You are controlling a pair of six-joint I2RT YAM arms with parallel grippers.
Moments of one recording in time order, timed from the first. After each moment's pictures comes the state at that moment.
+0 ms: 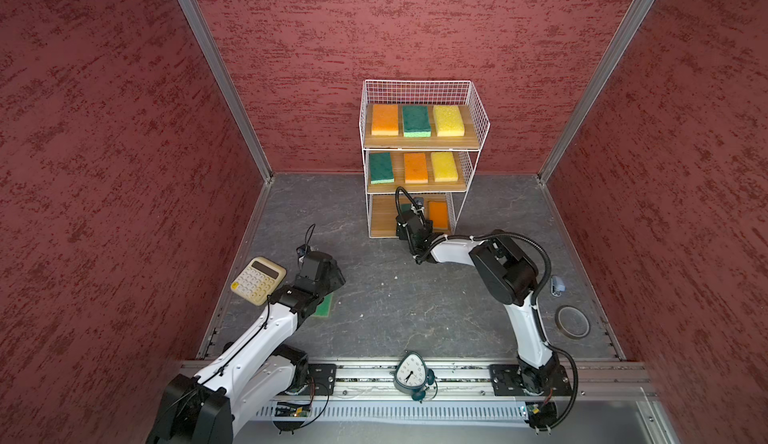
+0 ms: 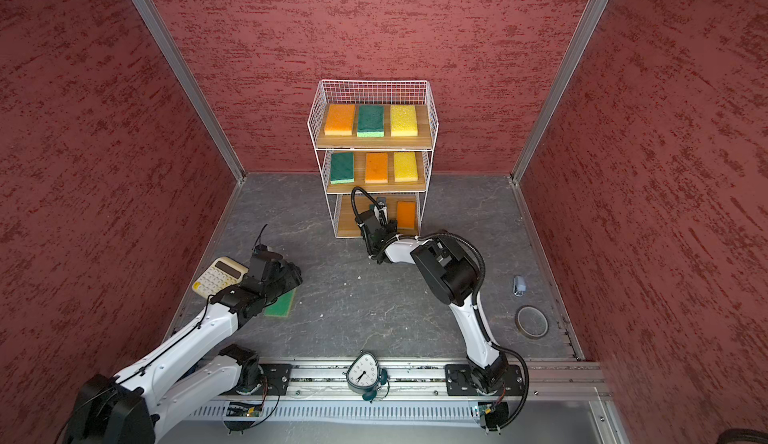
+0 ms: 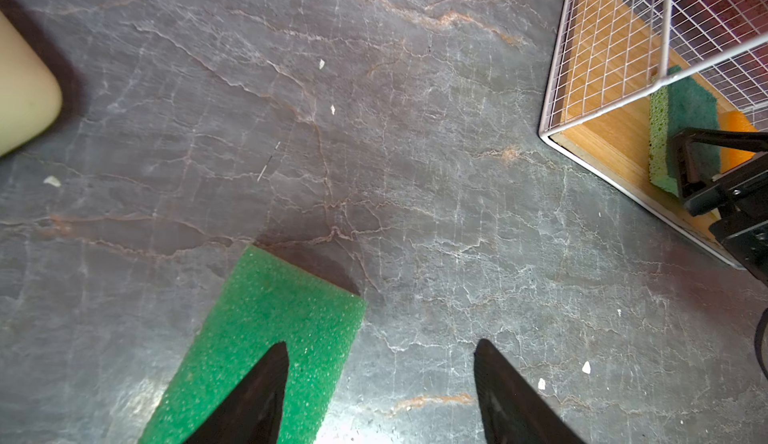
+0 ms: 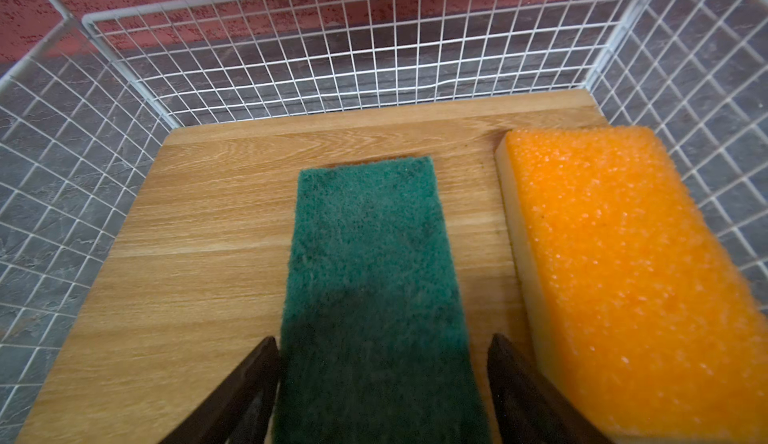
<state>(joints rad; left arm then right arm) -0.34 0.93 0.46 -0.40 -0.18 -0.77 0.68 2.19 1.37 0.16 0.55 0.52</state>
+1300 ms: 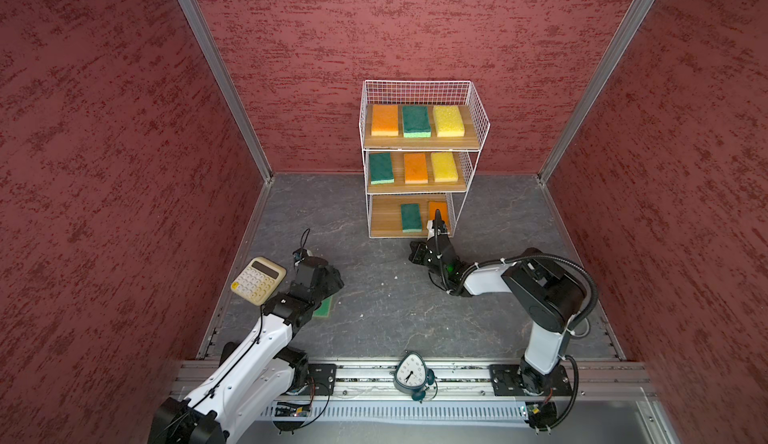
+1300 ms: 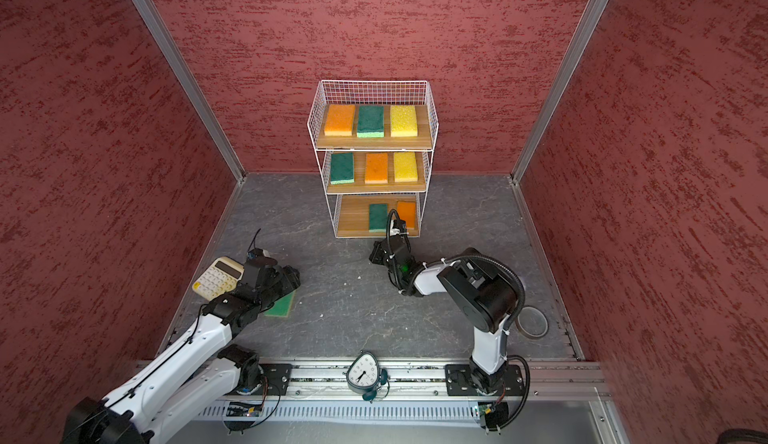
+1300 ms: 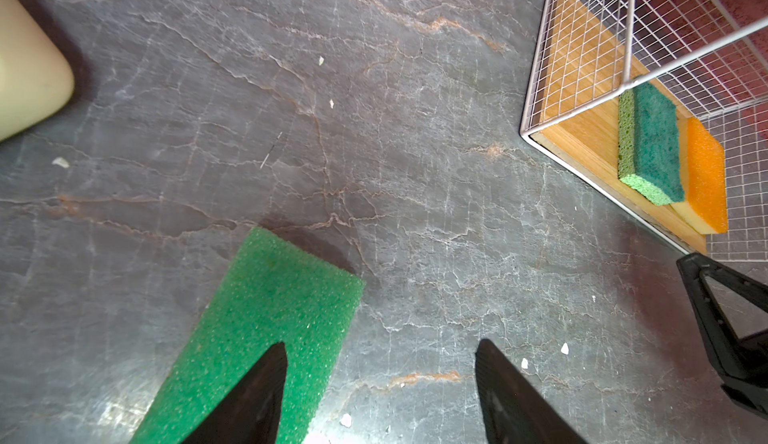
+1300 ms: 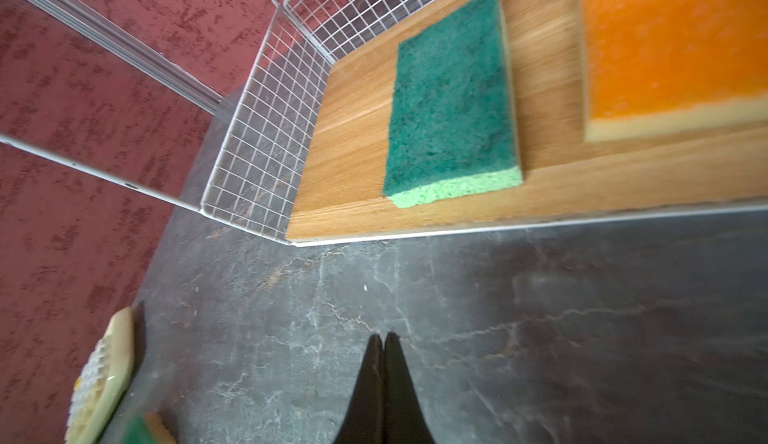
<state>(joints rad) -0.34 0.82 0.42 -0.44 -0.16 -0.79 0.69 1.88 0.78 0.66 0.10 0.85</state>
